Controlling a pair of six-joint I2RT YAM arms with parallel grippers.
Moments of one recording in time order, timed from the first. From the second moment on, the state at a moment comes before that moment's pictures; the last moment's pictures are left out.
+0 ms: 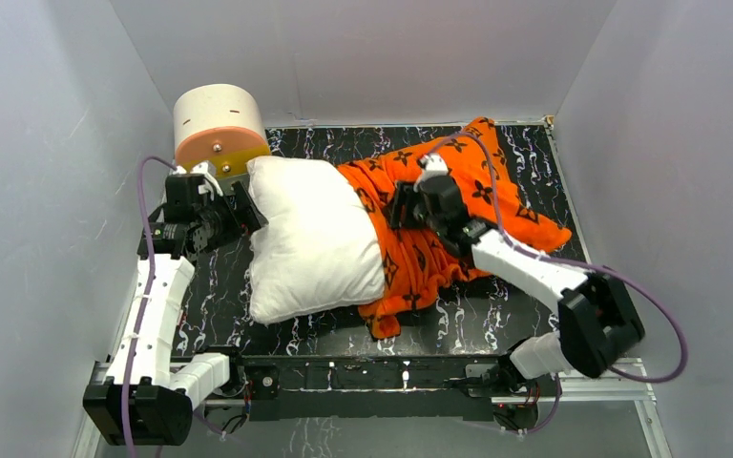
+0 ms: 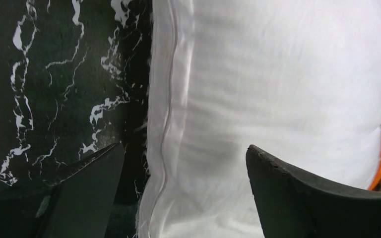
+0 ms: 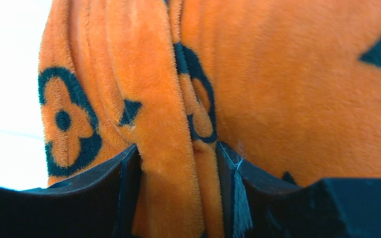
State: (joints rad) left arm -0.02 1.03 1.04 -0.83 0.16 -0.44; right arm 0.66 1.45 1.00 -0.08 0.05 0.45
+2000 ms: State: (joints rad) left arm -0.21 1.25 1.12 -0.68 0.59 -0.18; right arm 0.70 2.15 2.16 -0.71 0.20 0.07
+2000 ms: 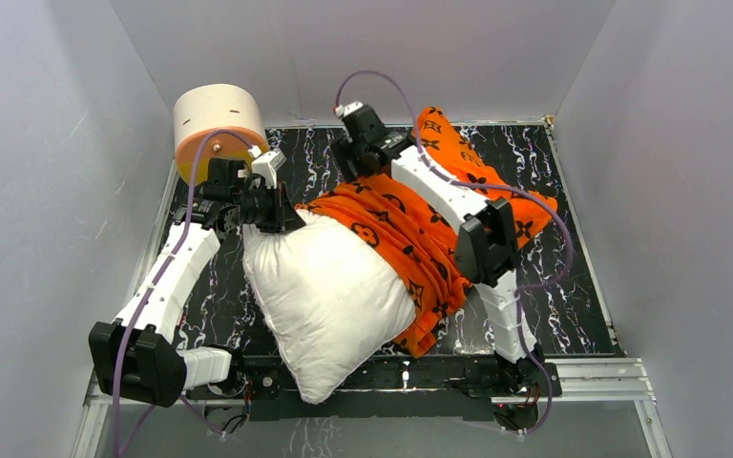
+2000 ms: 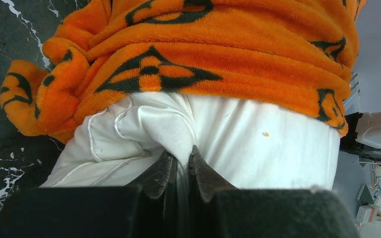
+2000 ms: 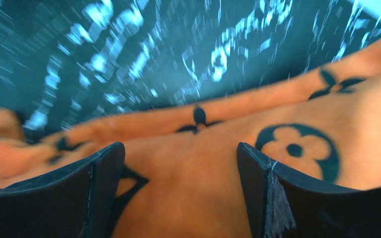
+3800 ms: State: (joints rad) left arm -0.22 1.18 1.07 -0.63 0.44 -0.18; right arm 0.71 2.11 1.97 -0.79 0.23 -0.10
